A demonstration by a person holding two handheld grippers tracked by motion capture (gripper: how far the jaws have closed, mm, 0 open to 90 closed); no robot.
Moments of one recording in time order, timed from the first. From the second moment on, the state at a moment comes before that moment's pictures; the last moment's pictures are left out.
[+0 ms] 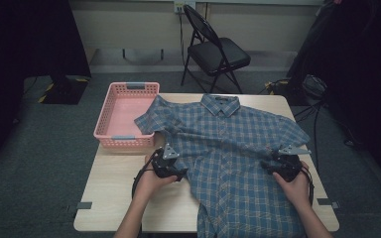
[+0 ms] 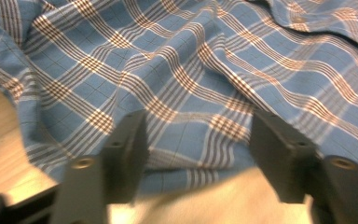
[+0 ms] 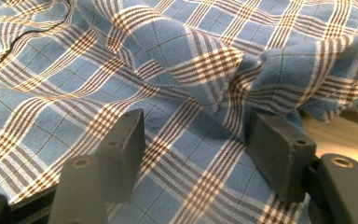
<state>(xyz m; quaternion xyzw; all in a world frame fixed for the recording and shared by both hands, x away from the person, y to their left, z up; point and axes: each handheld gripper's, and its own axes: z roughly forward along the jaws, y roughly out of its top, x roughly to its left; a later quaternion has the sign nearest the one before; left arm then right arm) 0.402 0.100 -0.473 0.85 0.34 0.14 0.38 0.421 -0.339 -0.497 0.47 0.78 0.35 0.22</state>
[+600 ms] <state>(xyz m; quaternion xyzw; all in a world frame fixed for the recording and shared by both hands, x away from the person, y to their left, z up) 0.419 0.053 -0.459 0.87 0.30 0.10 0.38 0.421 -0.339 -0.497 0.47 0.78 0.35 0.22</state>
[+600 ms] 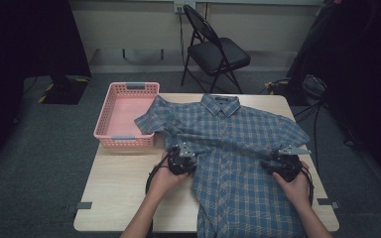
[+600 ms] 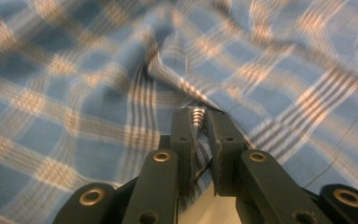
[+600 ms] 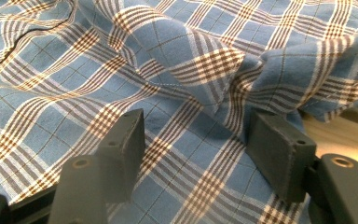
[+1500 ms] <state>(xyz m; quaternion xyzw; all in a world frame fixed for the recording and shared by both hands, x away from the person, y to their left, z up) 0.418 0.018 -0.443 0.83 0.28 0.15 0.45 0.421 -0.339 -0.497 0.47 0.78 0.35 0.22</state>
